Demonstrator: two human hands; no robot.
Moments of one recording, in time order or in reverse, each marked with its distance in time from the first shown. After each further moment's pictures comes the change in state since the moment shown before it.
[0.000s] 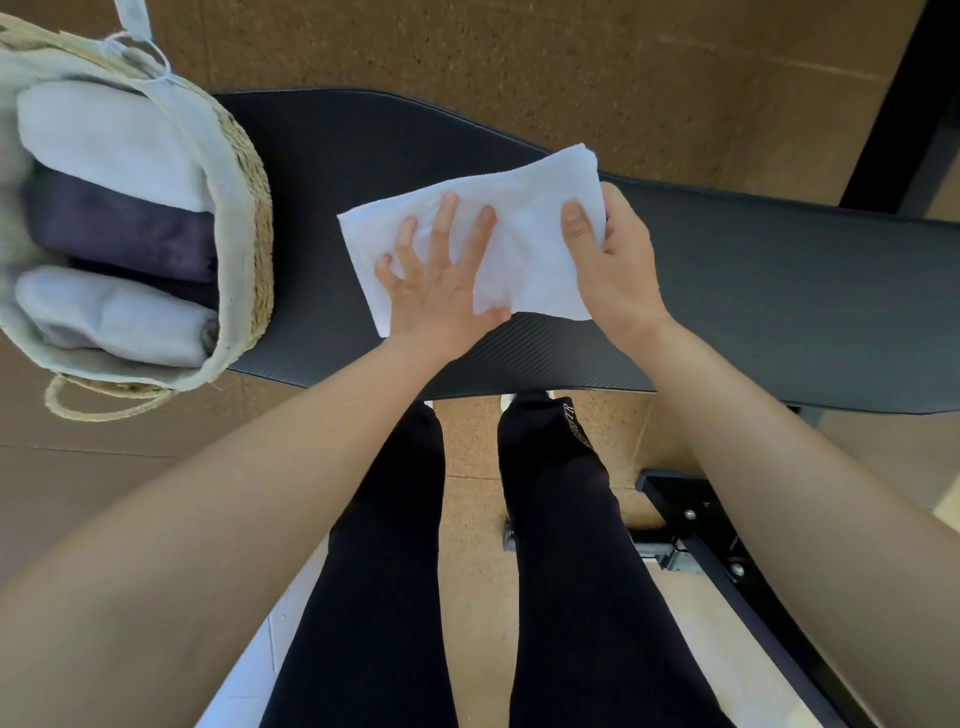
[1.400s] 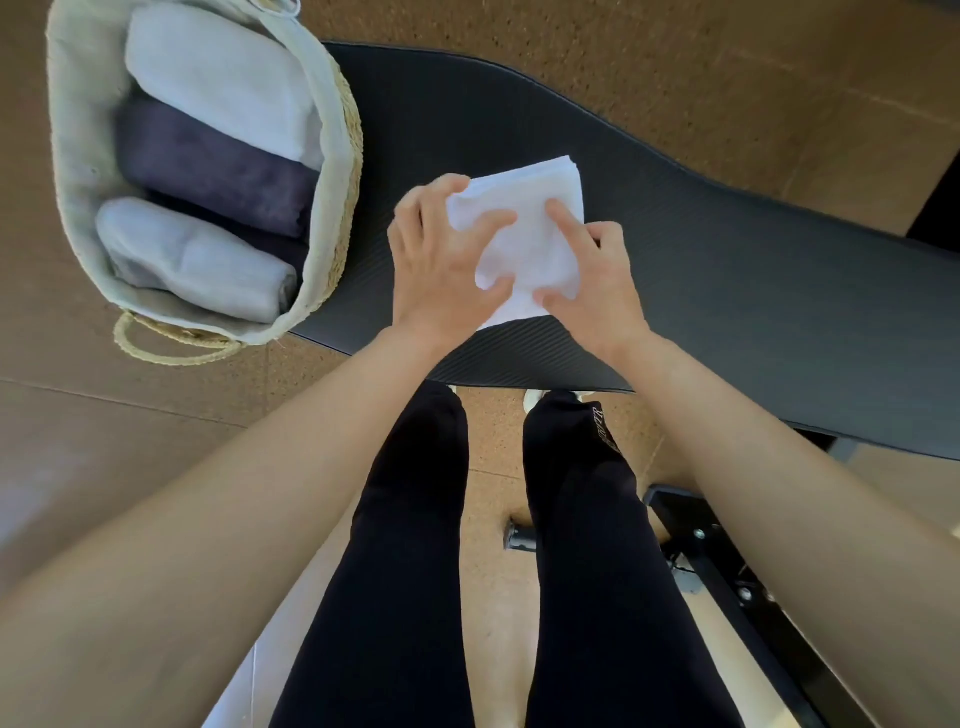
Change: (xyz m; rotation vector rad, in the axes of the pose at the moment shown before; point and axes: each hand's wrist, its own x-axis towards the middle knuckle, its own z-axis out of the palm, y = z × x) left_hand -0.020 -0.073 -0.007 -0.237 0.526 0.036; right_hand -0.004 0.028 0.083 -0.504 -0.252 -0.072
